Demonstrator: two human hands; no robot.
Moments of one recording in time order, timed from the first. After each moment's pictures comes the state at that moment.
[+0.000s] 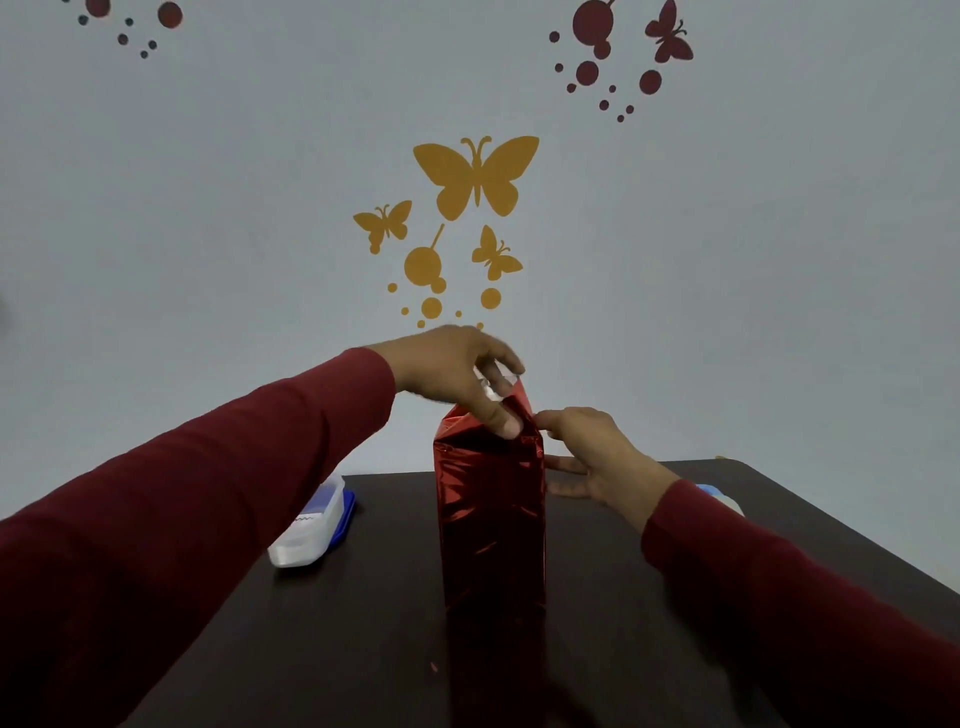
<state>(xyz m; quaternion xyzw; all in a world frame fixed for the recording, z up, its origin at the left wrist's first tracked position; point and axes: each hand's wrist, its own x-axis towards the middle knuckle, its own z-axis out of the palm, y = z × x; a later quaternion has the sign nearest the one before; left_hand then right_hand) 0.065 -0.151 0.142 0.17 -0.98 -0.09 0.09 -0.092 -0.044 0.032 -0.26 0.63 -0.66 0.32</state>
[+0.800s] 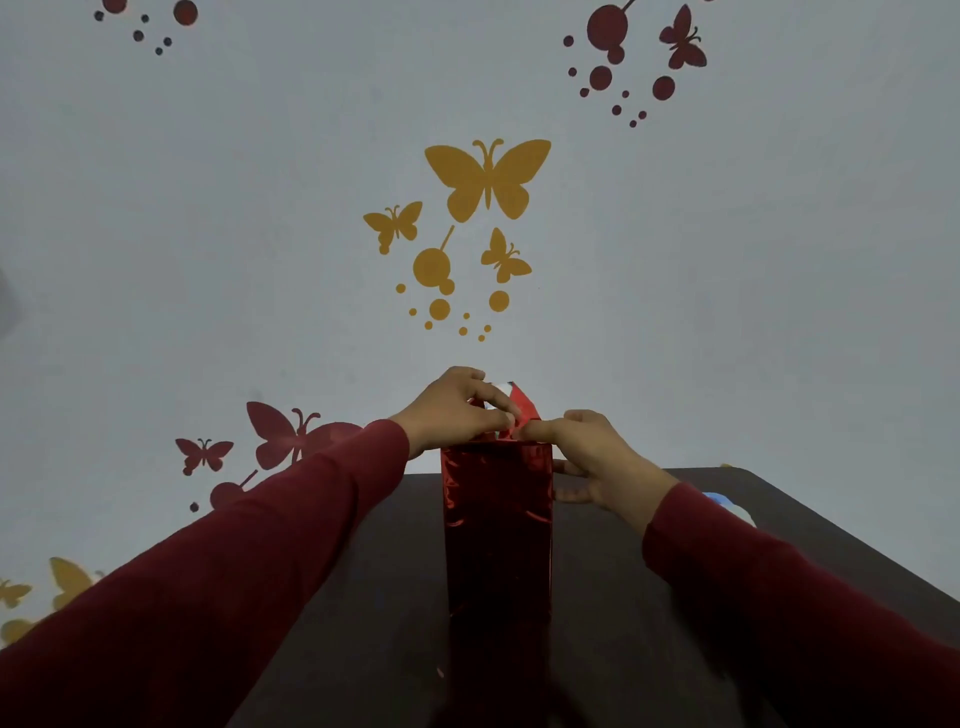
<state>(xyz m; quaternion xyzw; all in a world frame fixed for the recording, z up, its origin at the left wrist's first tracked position) 0.052 -0.179 0.070 0.20 -0.90 -0.27 0.27 -0.077 -0.049 0.038 -0.28 0.66 -0.63 0.30</state>
